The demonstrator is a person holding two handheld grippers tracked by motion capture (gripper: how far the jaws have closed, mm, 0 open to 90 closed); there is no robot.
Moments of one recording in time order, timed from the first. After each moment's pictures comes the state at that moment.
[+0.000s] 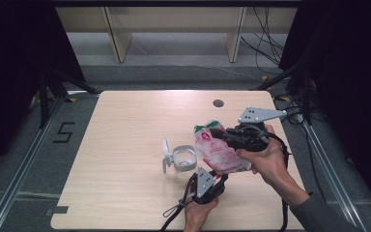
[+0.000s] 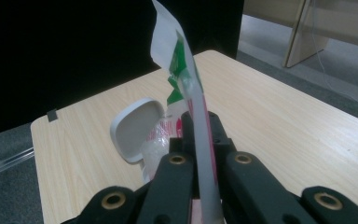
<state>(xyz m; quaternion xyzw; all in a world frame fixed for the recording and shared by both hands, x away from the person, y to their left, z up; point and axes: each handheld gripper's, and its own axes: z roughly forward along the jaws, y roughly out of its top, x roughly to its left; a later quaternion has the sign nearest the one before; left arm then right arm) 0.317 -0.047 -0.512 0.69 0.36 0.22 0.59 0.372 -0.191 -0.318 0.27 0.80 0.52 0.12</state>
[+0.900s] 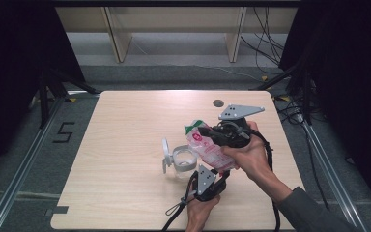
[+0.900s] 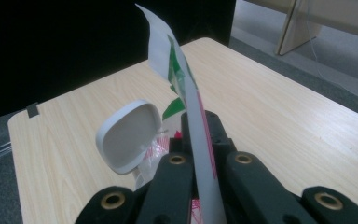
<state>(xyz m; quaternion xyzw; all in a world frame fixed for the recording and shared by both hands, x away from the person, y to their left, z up) 0.325 -0.054 -0.516 0.67 0.37 0.21 0.61 0.384 -0.157 -0.321 0.28 0.82 0.49 0.14</state>
